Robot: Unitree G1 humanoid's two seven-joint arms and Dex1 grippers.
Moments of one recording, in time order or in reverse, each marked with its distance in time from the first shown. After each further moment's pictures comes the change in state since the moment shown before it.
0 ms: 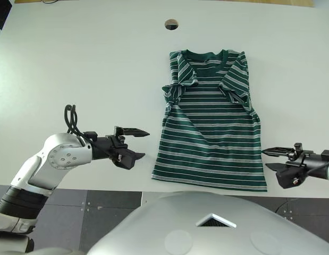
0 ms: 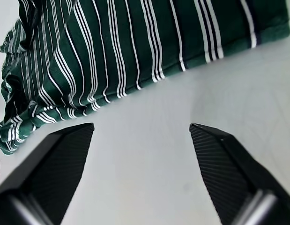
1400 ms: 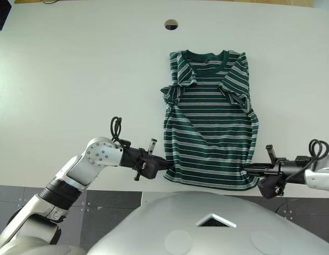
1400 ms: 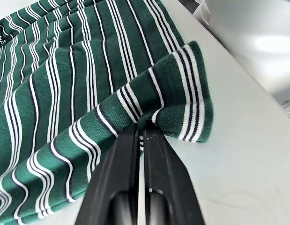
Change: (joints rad) left arm -0.125 -0.134 -0.271 0.078 -0.210 0.106 -0.239; right arm -0.097 0.004 0.250 -0.038 0.102 0.056 0.015
